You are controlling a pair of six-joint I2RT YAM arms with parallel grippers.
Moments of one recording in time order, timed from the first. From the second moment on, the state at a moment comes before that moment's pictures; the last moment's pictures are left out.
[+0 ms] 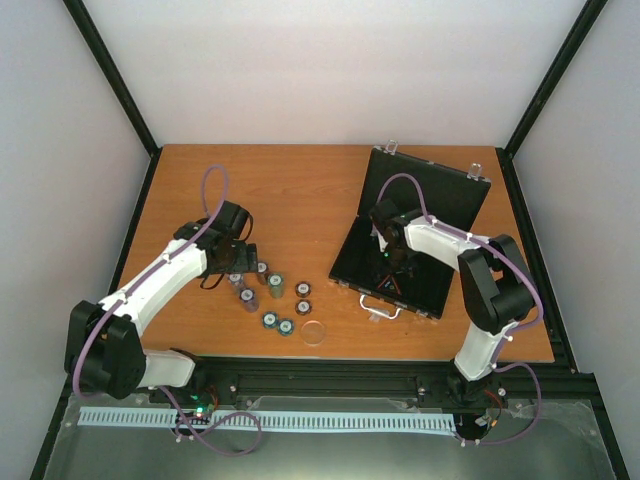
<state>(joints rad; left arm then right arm) -0.38 1.32 0.97 -0.91 -0.22 -0.52 0.47 1.77 1.13 -0.84 -0.03 0.19</state>
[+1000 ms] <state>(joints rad) -0.38 1.27 0.96 -0.91 -0.23 -0.52 0.47 1.75 1.14 -0.80 -0.14 0.16</state>
